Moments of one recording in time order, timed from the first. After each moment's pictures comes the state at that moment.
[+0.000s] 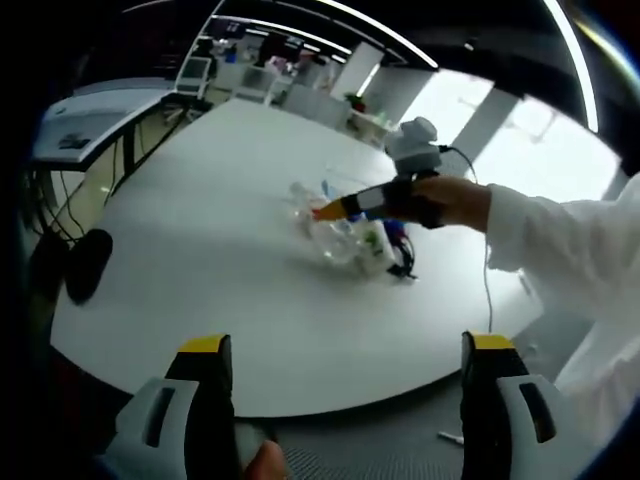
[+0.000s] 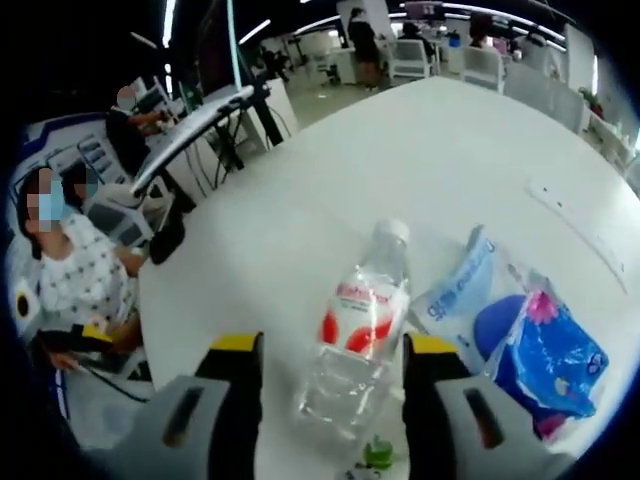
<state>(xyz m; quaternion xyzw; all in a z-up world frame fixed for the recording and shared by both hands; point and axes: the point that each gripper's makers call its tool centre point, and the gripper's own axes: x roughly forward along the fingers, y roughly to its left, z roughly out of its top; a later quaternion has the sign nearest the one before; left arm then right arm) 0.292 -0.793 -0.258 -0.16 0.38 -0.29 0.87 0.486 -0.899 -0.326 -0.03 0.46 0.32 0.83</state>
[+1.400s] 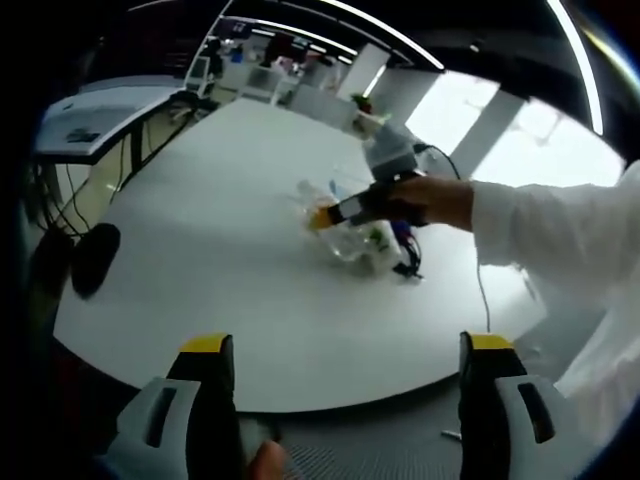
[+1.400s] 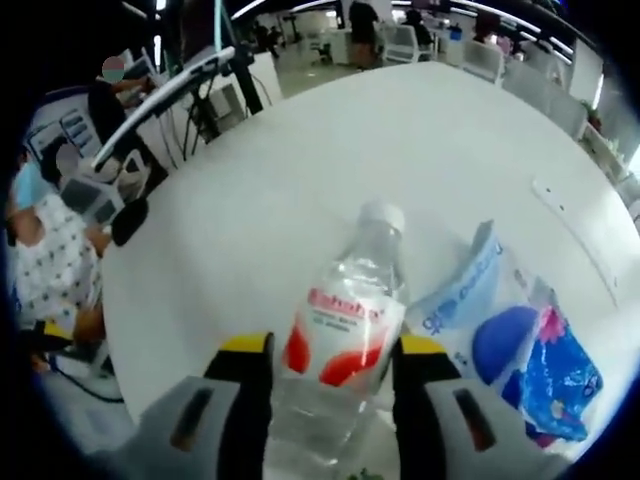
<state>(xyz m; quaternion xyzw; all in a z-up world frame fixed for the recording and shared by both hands) 0.292 -0.785 -0.262 -0.16 0.38 -0.27 0.87 0.517 -0.904 -0.365 -0.09 0.49 0.28 0.82</state>
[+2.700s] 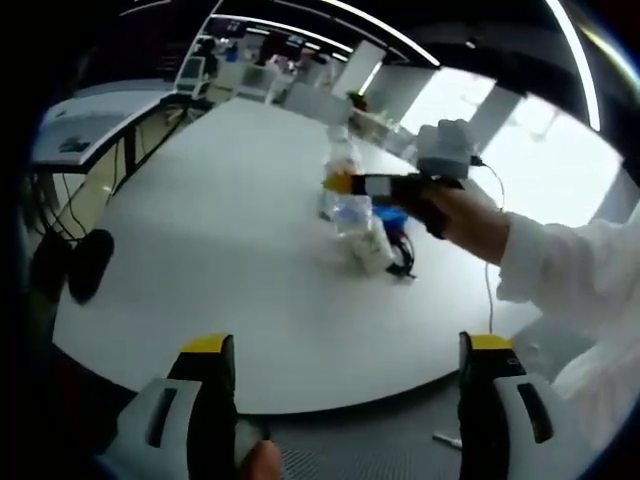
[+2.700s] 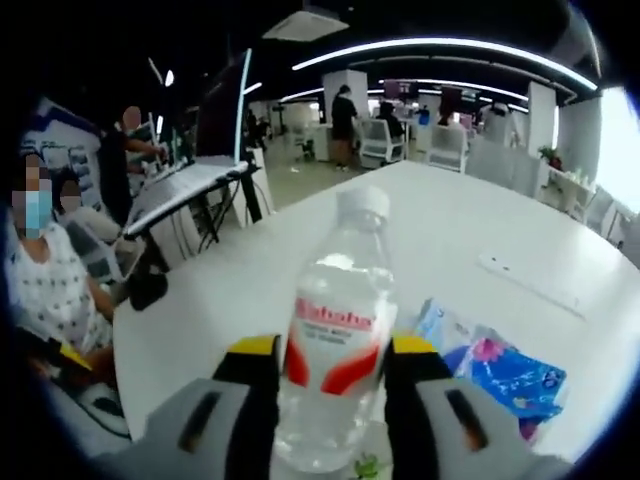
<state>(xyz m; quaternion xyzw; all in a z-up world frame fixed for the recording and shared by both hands) 0.290 -0.797 -0.252 -0.15 0.38 -0.28 0.87 0.496 -0.905 -0.260 -0.04 0.27 0.26 0.93</state>
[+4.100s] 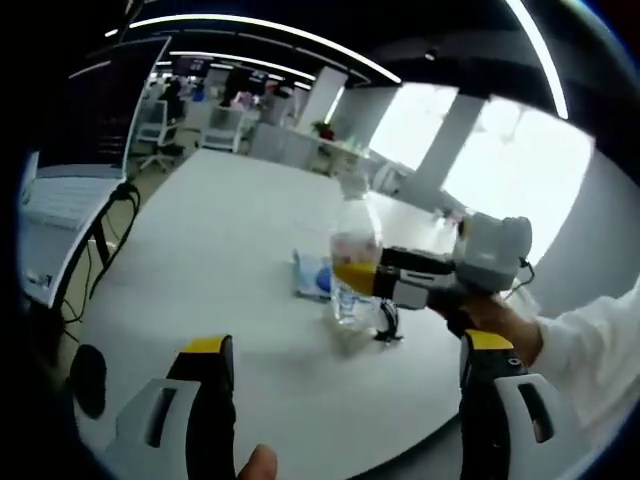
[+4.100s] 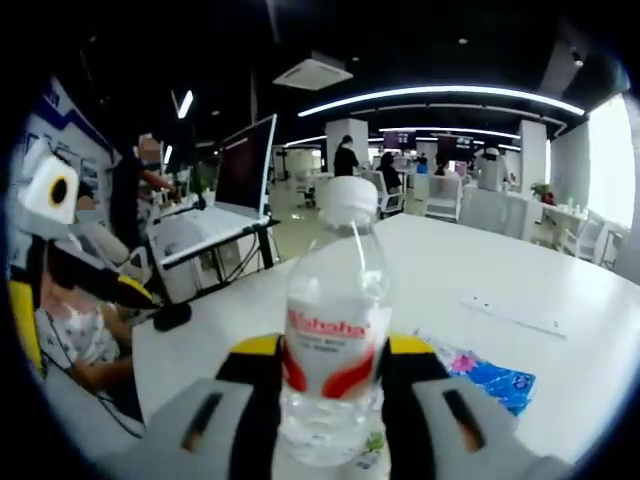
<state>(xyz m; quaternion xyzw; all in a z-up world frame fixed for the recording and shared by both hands) 0.380 -0.835 -0.174 -0.12 0.29 -0.34 0.88 0.459 -0.914 -0.207 -0.02 0.18 0.26 0.95</state>
